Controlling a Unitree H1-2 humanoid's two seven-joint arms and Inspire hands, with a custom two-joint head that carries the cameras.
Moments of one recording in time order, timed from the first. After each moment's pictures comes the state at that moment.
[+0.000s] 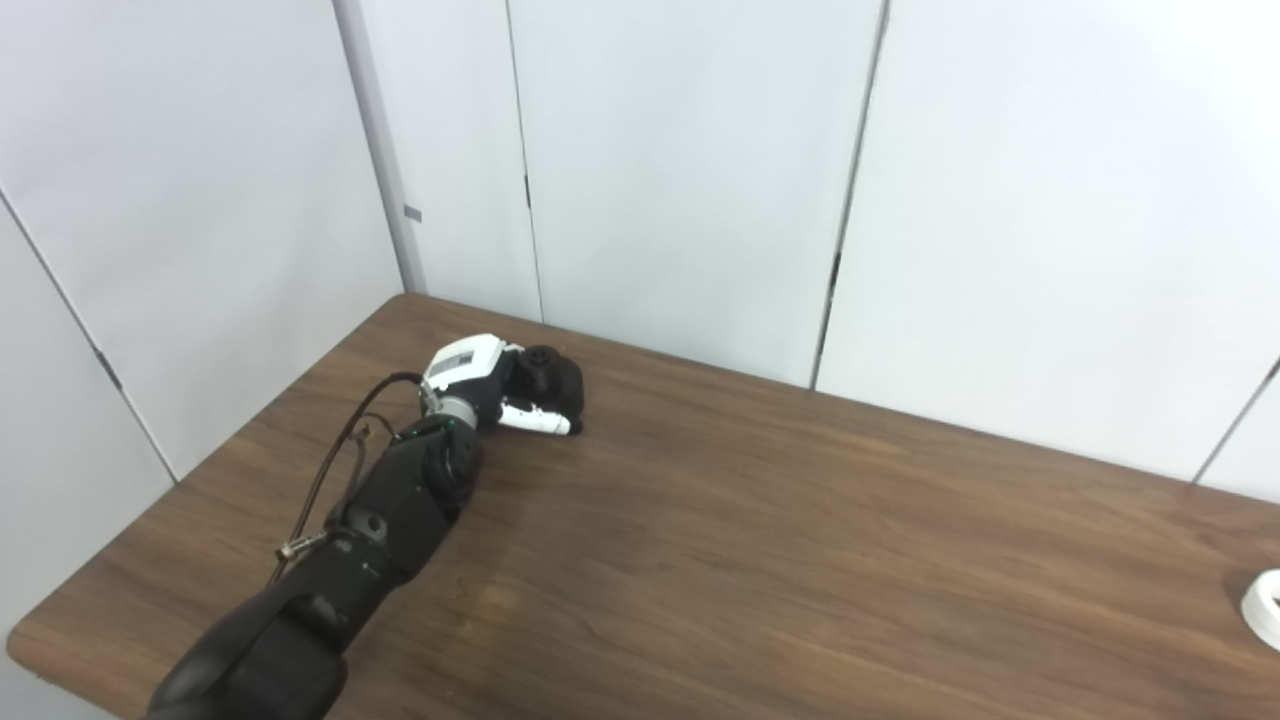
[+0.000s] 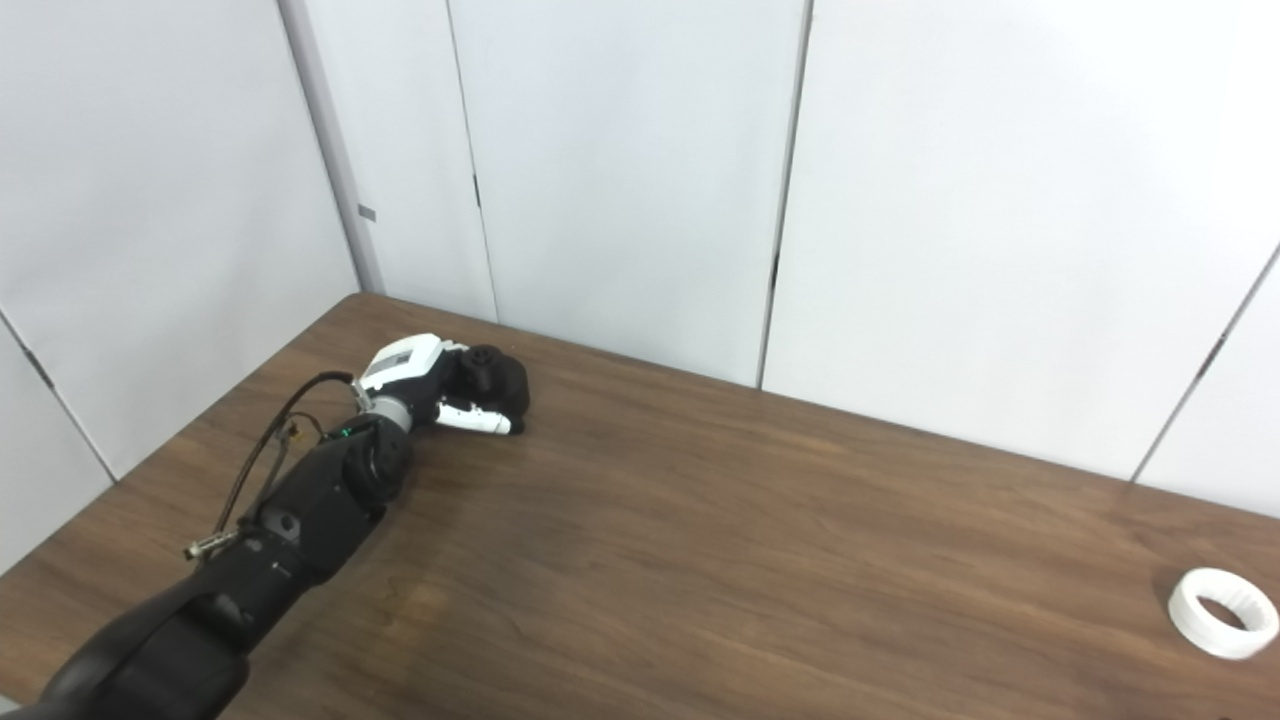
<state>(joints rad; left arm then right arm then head) -0.57 0.55 -0.21 0.65 0.58 0.26 0.06 0.28 -0.16 -0.22 -0.30 0.17 0.03 0.08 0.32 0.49</state>
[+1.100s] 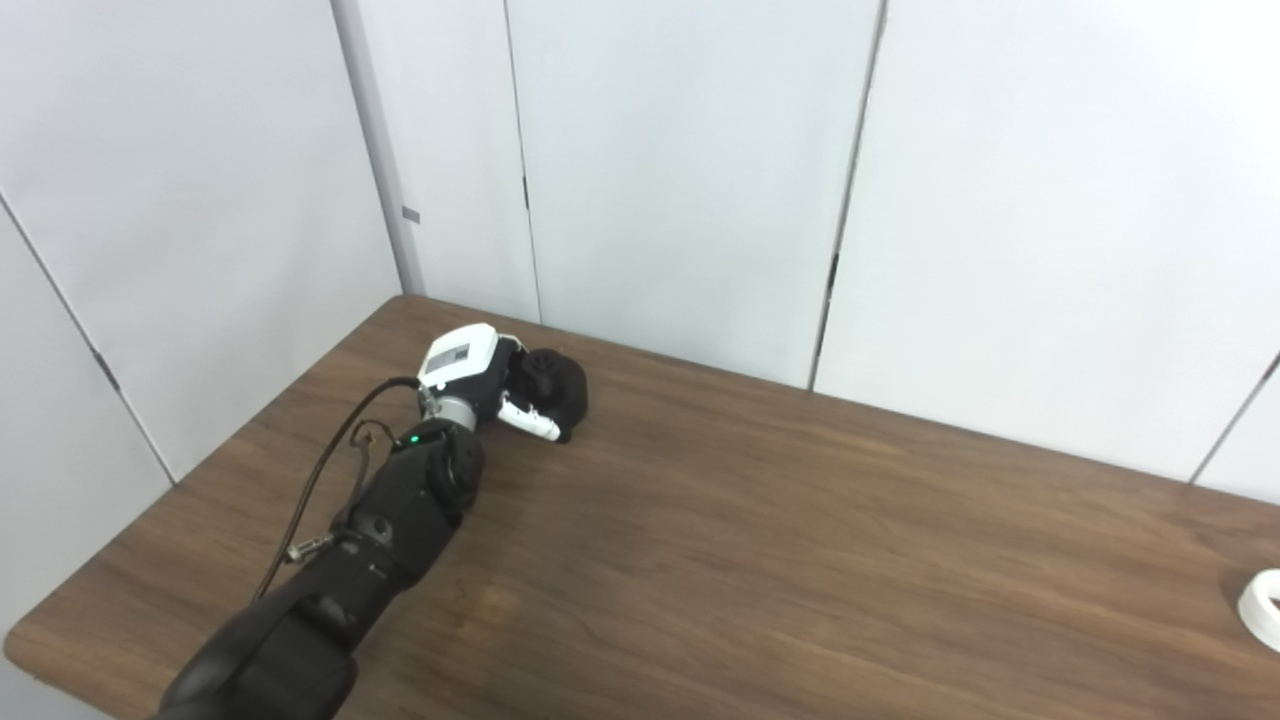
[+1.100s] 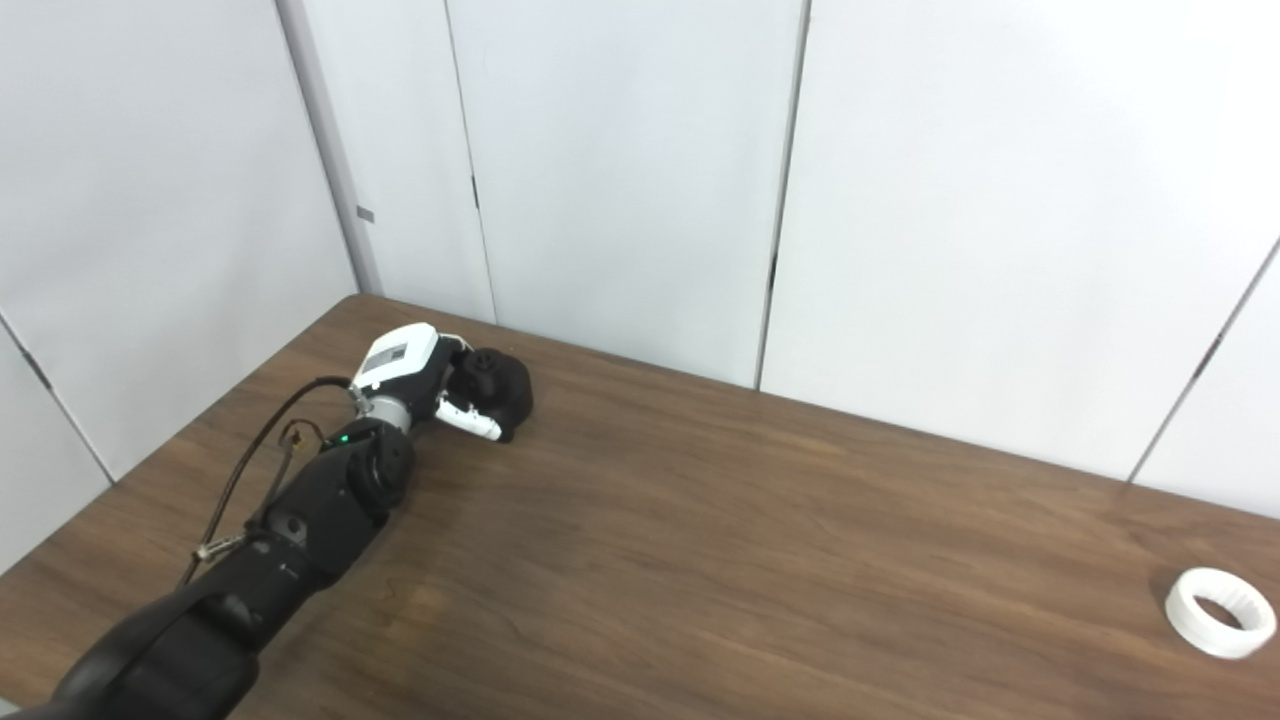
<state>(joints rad) -0.58 0.53 -0.21 0.71 0.58 0.21 0.20 0.29 -0.16 -0.22 -0.31 0.17 0.03 0.08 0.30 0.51</state>
